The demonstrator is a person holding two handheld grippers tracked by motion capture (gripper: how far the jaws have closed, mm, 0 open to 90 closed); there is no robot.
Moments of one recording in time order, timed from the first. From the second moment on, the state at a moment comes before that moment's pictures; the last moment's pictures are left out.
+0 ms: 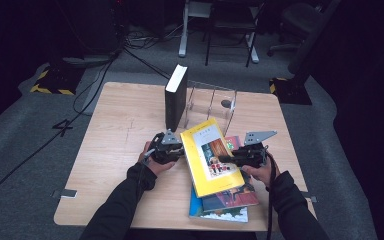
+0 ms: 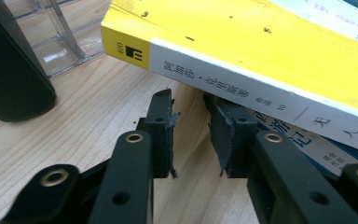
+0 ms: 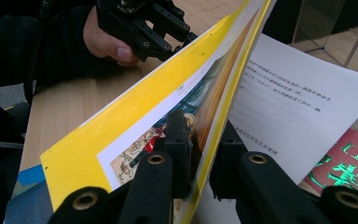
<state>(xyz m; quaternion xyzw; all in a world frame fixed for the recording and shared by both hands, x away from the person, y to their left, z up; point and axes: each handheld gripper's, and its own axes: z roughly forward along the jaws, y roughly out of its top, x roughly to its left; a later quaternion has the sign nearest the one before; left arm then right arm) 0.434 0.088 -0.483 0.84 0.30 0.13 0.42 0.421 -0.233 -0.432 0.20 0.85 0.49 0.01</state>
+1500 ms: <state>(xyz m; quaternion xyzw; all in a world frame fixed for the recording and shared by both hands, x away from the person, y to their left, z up) 0.414 0.062 -0.348 0.82 0.18 0.19 0.50 0.392 -0.240 -0.384 0.13 0.82 0.54 0.12</state>
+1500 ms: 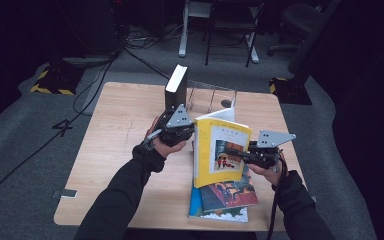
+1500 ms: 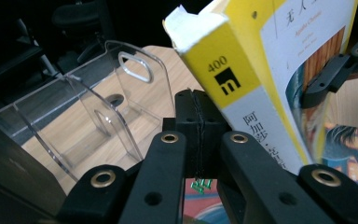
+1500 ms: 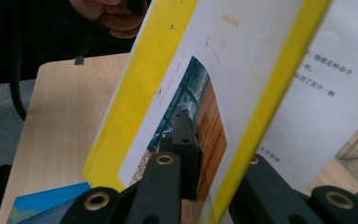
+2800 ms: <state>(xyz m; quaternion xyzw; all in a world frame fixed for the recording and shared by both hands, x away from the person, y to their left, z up) 0.337 0.076 -0.390 0.82 0.18 0.18 0.51 0.337 -0.255 -0.392 0.09 0.80 0.56 0.19</state>
